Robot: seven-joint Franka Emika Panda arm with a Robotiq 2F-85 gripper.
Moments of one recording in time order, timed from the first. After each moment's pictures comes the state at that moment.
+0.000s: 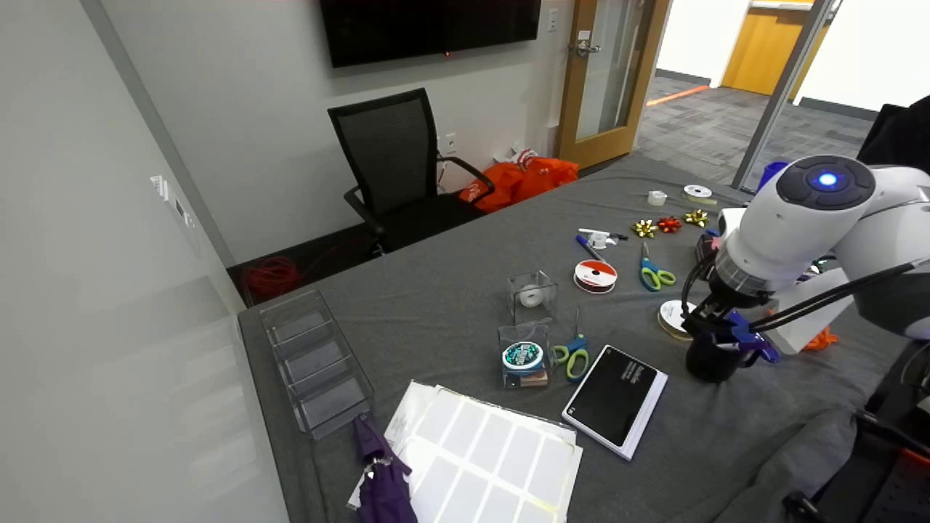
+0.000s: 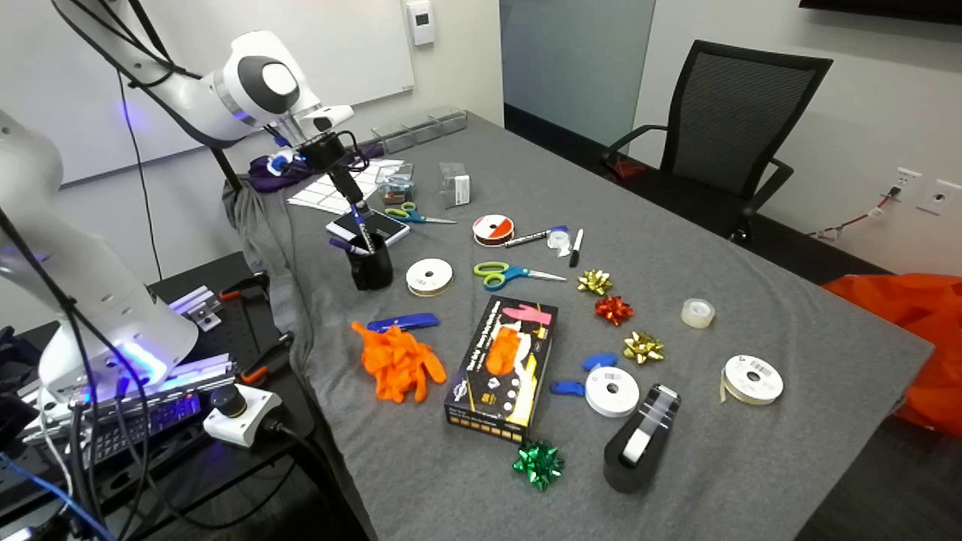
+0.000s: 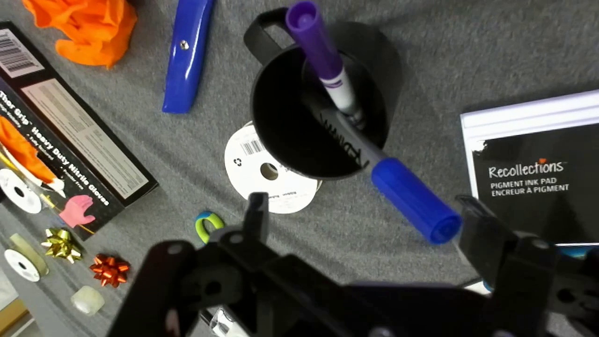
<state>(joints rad) -0.12 -0.03 0.25 -2.67 -0.85 2.65 0.90</state>
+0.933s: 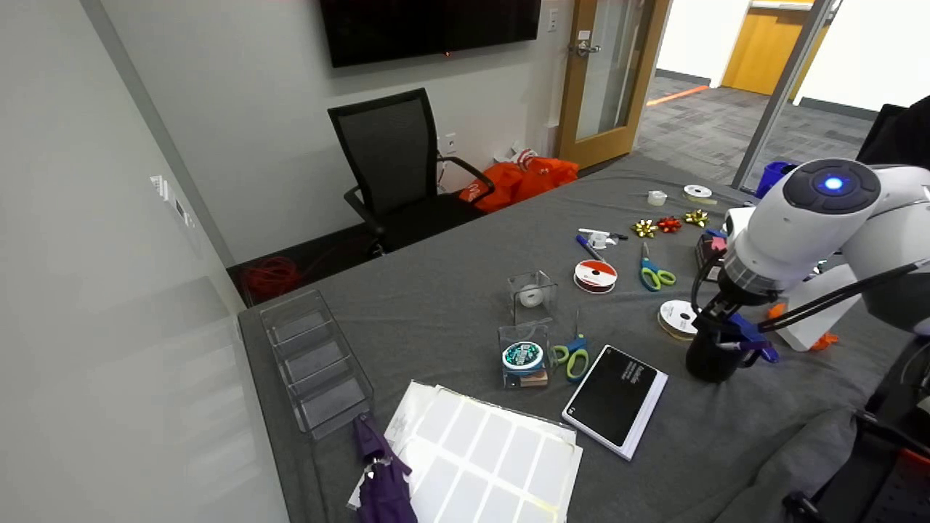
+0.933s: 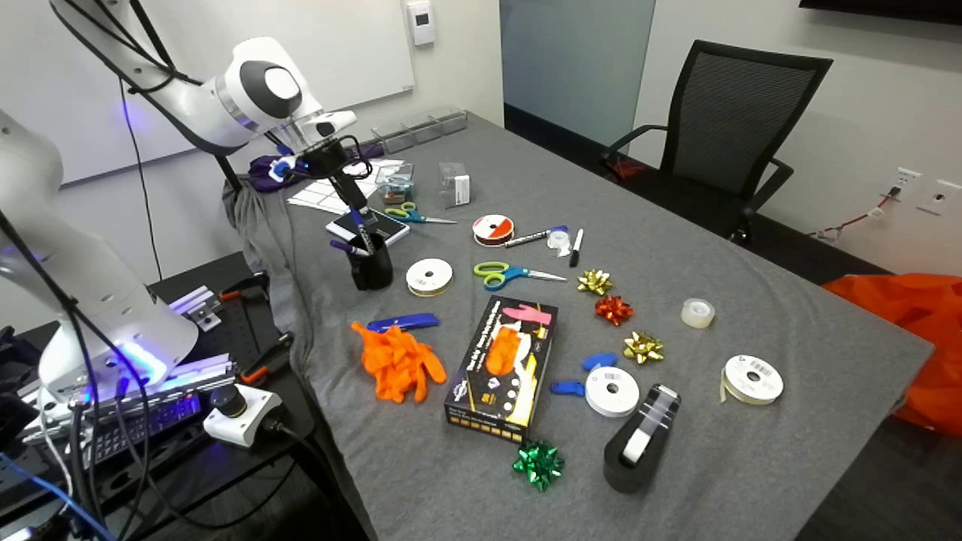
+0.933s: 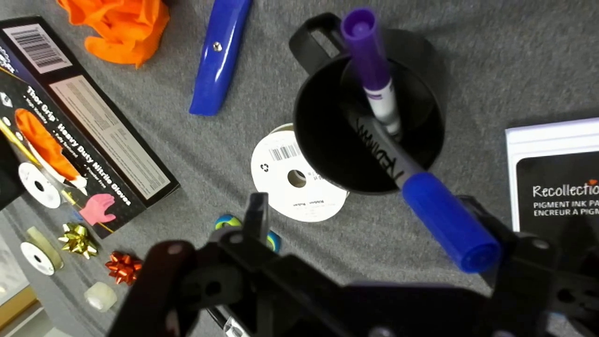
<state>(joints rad) -0.12 -0.03 0.20 -2.68 -0.93 2.65 0.90</state>
